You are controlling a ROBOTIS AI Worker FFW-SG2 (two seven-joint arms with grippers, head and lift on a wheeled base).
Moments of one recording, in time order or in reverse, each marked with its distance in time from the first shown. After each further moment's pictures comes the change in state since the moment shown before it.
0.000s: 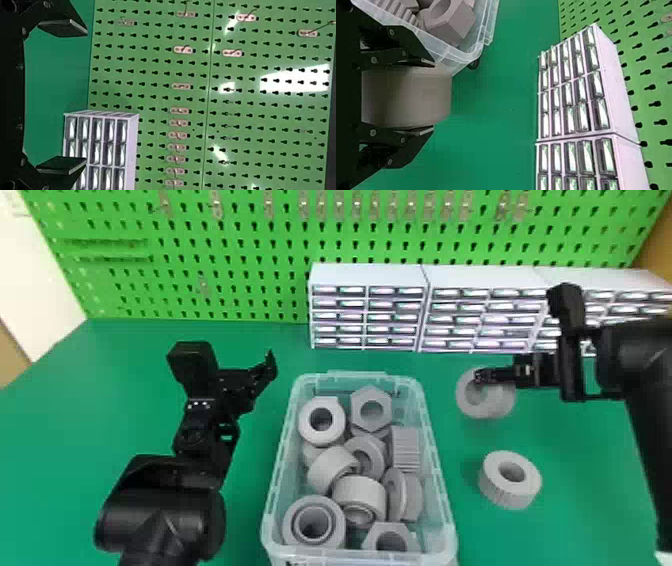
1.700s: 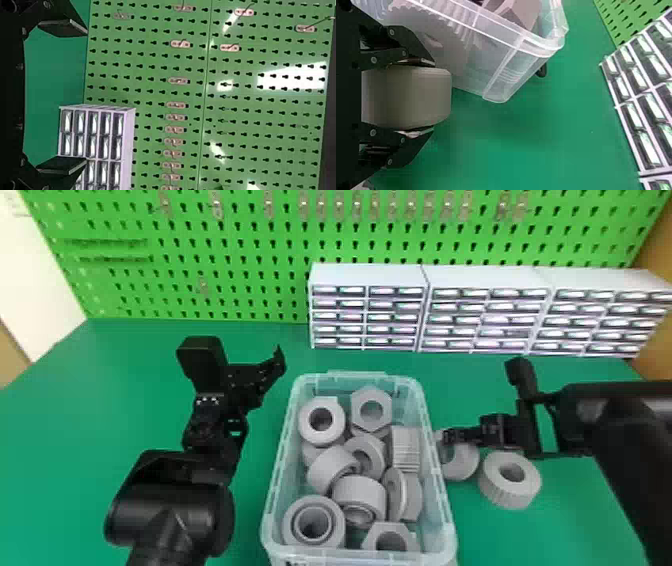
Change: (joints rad) left arm -0.014 -0.013 -0.020 0.002 -0.005 0.000 0.009; right arm -0.026 -0.015 0.103 0.419 -0.205 -0.148 0.000
